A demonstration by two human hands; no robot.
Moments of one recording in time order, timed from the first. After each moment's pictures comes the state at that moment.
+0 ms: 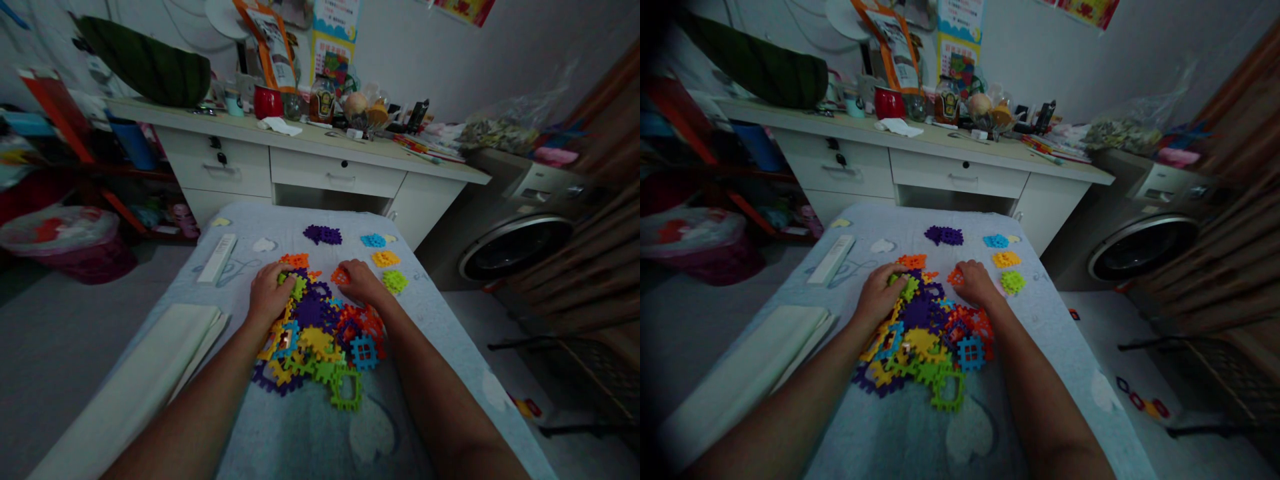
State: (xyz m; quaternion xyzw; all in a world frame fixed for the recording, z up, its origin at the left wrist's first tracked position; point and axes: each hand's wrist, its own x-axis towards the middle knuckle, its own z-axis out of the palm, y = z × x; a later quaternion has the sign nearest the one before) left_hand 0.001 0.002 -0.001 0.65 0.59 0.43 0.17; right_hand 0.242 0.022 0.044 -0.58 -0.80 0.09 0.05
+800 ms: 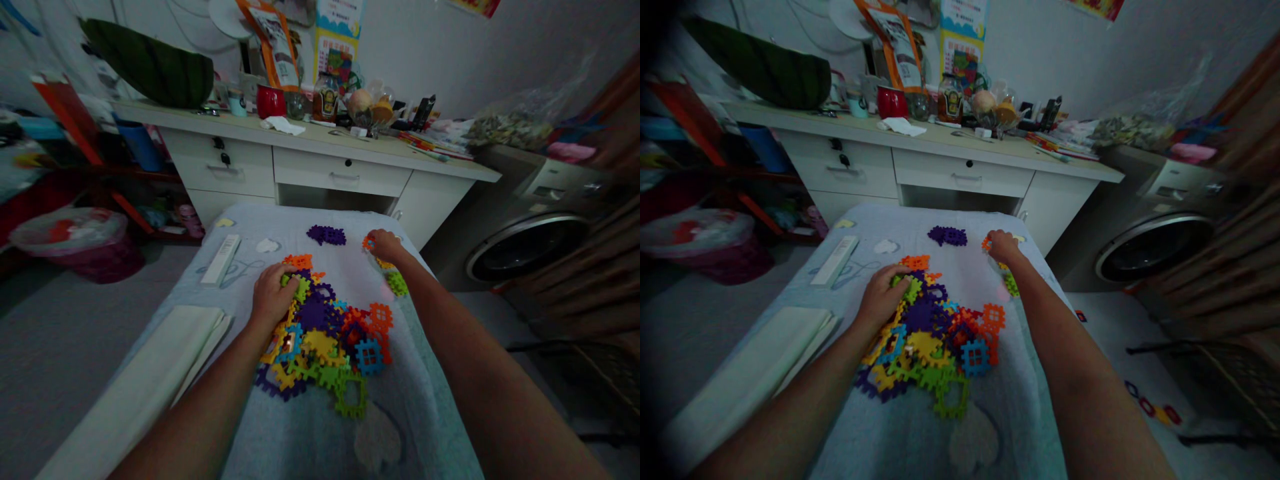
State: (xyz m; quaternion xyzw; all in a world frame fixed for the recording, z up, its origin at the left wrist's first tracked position) left_hand 0.001 0.000 0.003 0.65 0.60 0.43 0.18; right_hand 0.301 0.111 0.070 -0.69 -0.72 0.00 0.00
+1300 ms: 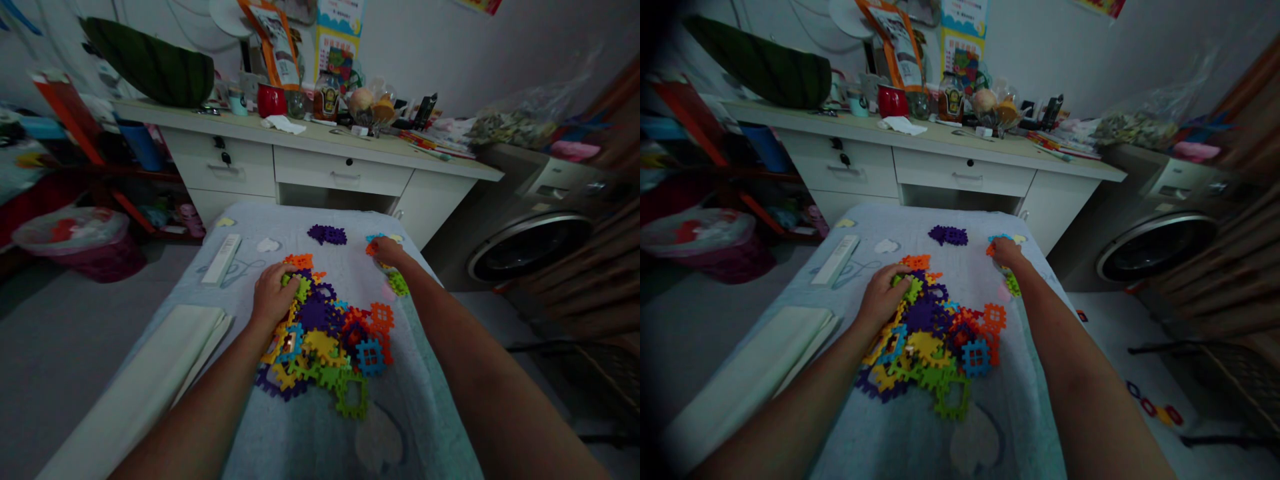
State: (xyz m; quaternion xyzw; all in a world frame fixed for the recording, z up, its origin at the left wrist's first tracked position) left_hand 0.001 0.000 0.002 0.65 0.60 0.44 0.18; right_hand 0.312 0.114 0.055 -0.71 -0.71 0.05 -0.05
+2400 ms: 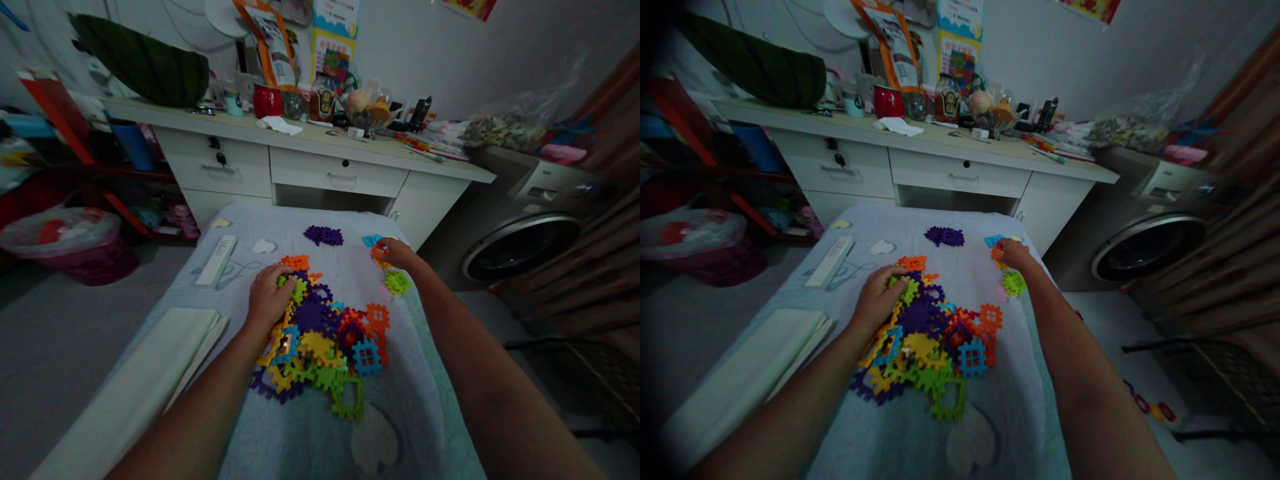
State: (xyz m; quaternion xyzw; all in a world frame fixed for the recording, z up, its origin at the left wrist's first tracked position) left_hand 0.000 0.003 -0.004 0.65 0.59 0.44 0.18; right_hand 0.345 0.099 0.064 -0.68 -0.73 0.04 0.00
